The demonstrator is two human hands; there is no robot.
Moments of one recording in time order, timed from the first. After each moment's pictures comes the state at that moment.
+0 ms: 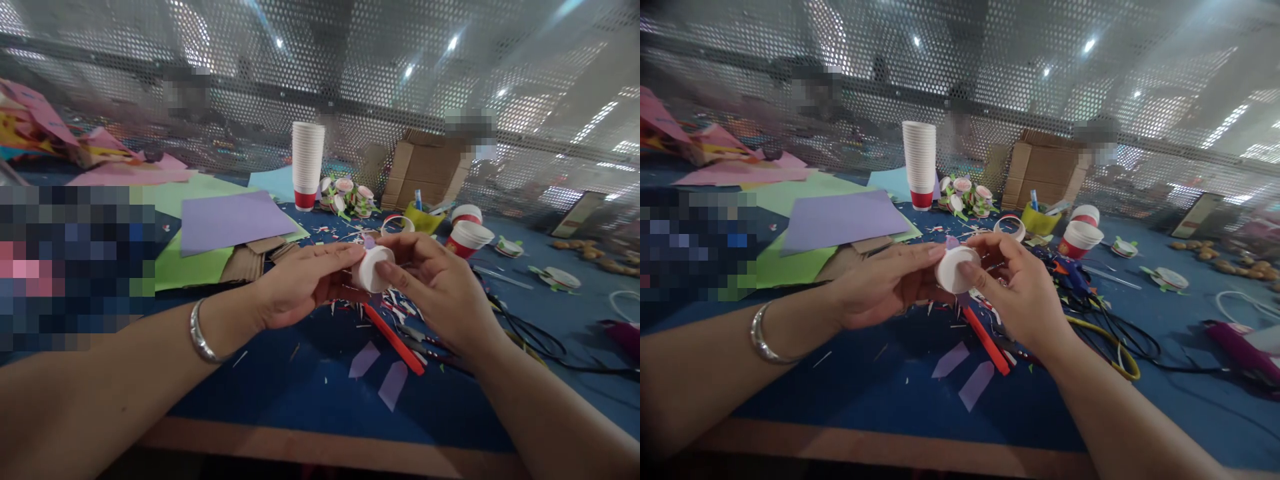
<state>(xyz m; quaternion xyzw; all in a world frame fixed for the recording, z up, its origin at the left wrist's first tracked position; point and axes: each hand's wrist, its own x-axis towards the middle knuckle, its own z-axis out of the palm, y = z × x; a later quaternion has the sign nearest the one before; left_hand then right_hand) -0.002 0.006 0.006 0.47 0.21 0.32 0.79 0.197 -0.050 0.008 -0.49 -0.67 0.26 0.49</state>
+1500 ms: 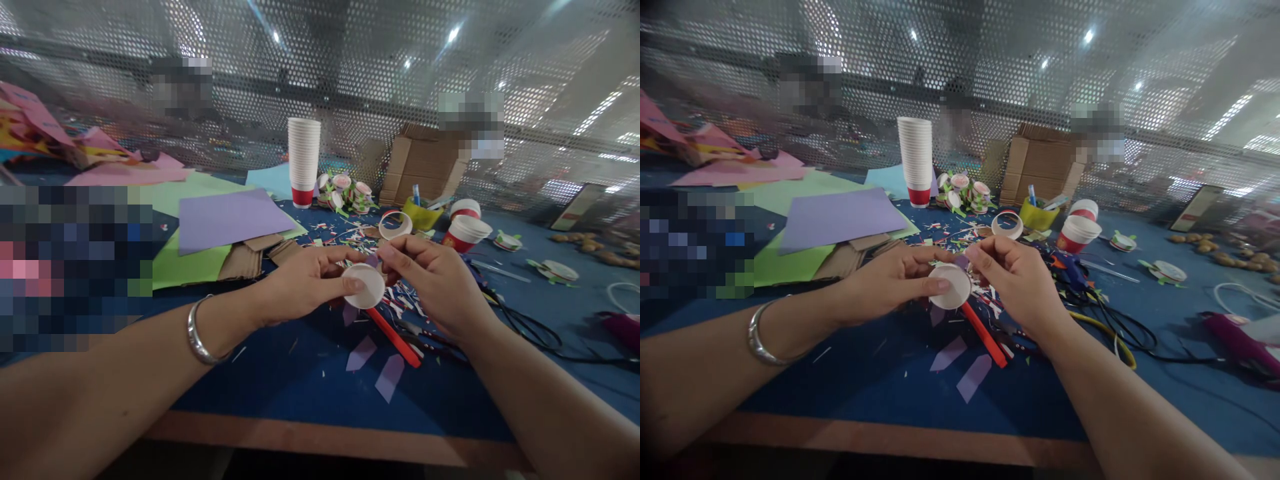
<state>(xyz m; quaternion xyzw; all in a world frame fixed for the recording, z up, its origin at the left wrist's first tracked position) -0.003 0.007 -0.002 0.68 0.24 0.26 0.65 0.202 -0.044 0.008 -0.54 -0.62 0.31 0.48</state>
